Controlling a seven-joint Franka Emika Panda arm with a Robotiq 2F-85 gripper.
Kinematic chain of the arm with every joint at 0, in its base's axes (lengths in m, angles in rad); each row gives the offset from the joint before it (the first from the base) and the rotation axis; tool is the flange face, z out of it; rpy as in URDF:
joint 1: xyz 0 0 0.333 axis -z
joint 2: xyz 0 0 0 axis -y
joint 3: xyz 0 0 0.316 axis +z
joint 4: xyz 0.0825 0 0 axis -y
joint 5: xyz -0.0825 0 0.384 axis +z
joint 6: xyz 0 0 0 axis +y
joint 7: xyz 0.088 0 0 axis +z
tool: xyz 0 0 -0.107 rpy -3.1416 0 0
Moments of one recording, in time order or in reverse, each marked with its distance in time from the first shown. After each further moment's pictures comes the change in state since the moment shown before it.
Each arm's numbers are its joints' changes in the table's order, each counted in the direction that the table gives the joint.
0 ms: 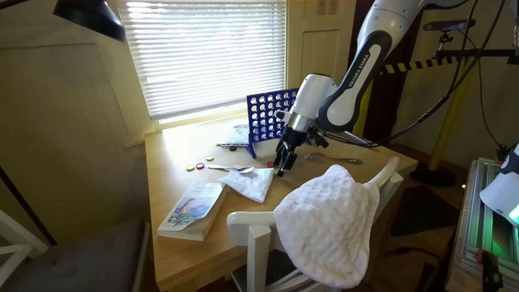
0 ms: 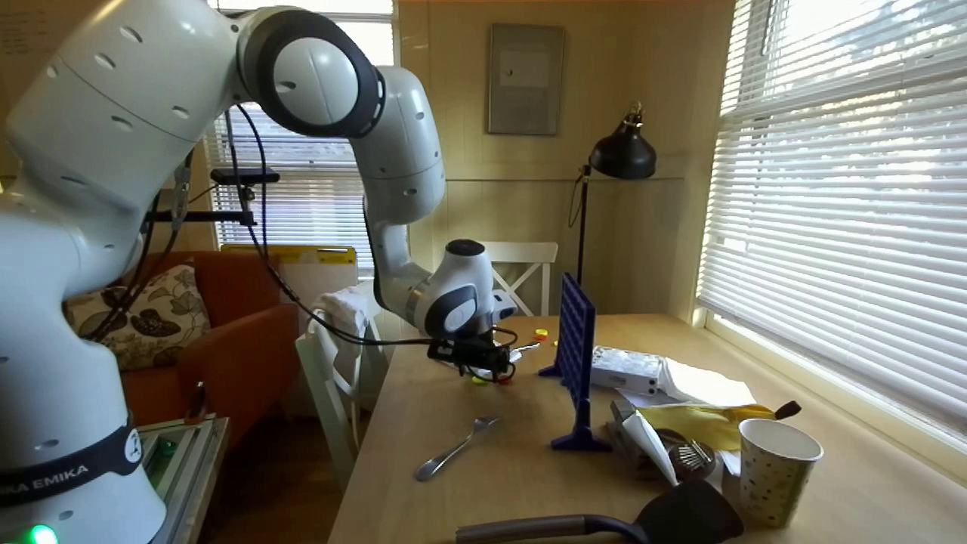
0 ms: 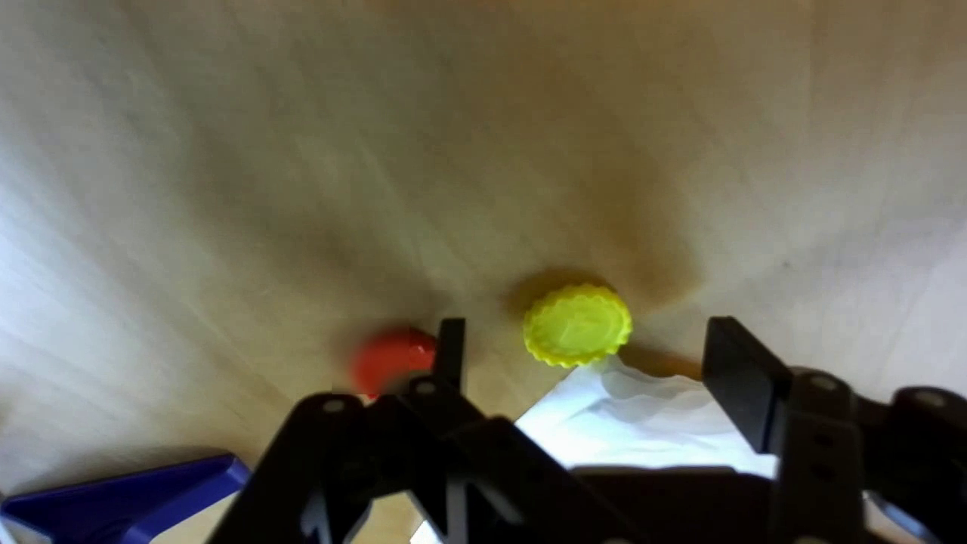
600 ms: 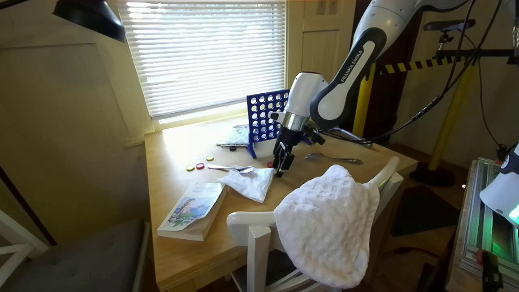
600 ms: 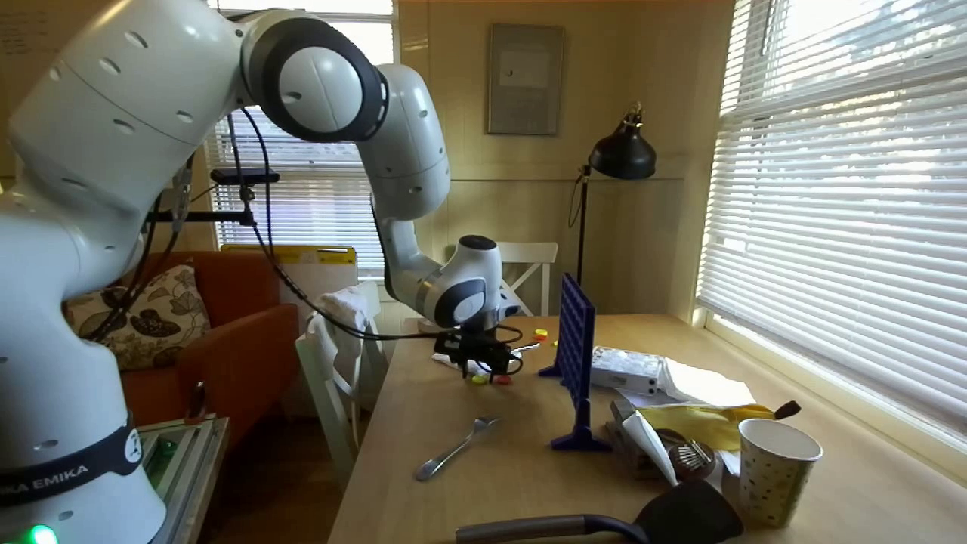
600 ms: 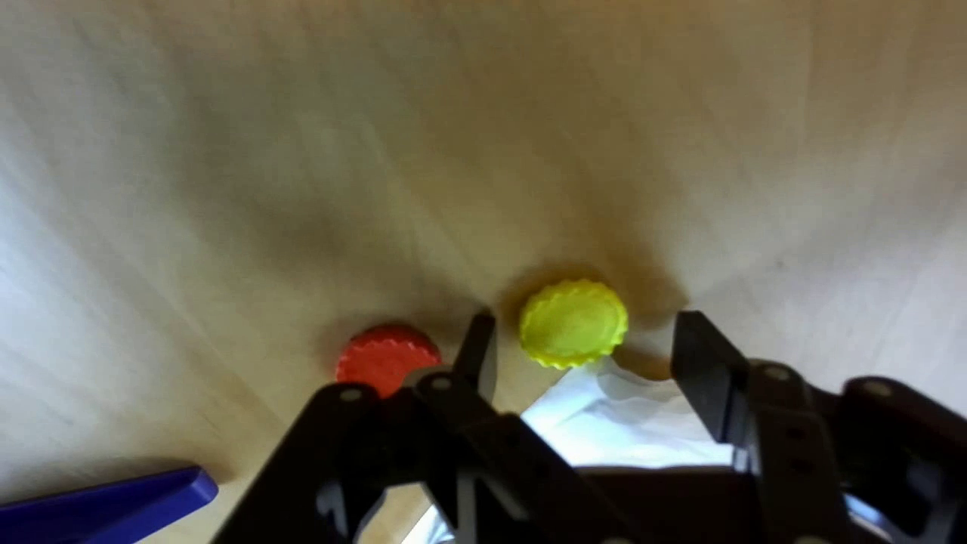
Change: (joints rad) arm 0.004 -0.014 0.028 0.068 0.027 0.148 0.057
